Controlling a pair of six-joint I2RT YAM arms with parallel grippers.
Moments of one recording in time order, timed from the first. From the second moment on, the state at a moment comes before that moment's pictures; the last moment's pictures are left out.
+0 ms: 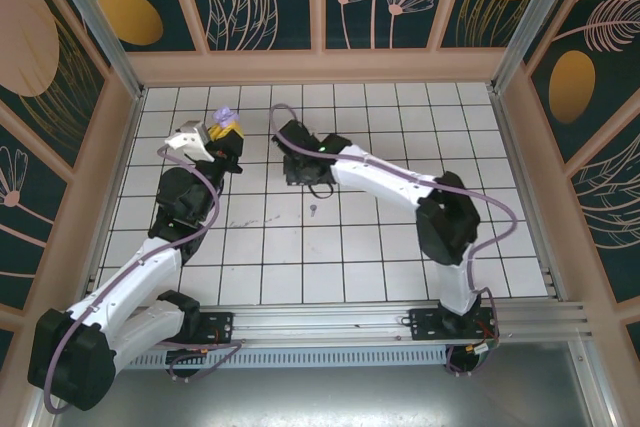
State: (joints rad) left arm -0.40 0.97 0.53 0.62 -0.05 -0.37; right arm 0.90 1.92 1.66 -0.76 0.19 0.73
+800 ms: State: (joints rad) left arm -0.50 1.23 0.42 1.13 0.50 -0.06; right arm 0.74 1.31 1.33 -0.45 0.06 0.48
